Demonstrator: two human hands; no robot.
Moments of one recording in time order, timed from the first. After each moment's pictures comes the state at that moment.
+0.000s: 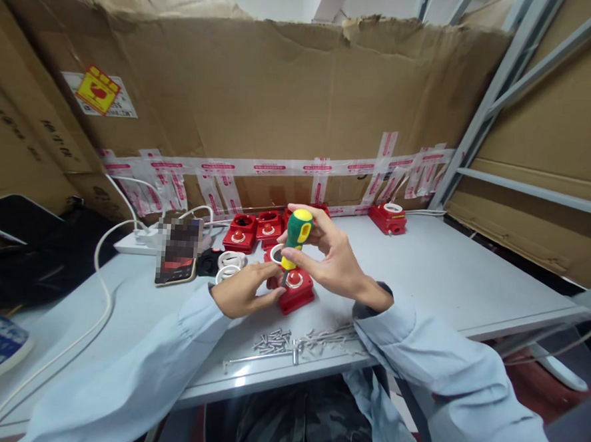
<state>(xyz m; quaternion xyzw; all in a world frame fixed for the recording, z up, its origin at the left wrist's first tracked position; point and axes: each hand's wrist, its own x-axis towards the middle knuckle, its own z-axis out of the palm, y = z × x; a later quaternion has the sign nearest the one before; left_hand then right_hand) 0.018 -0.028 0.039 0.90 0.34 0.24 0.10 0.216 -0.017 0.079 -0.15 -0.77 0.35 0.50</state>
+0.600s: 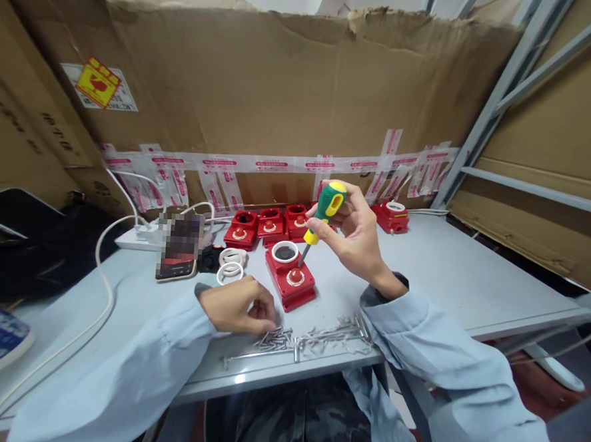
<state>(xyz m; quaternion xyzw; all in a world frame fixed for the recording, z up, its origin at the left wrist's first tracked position) 0.009 -0.045 0.043 0.88 0.36 0.08 0.29 0.229 0.000 0.091 -0.20 -0.74 0.30 0.57</state>
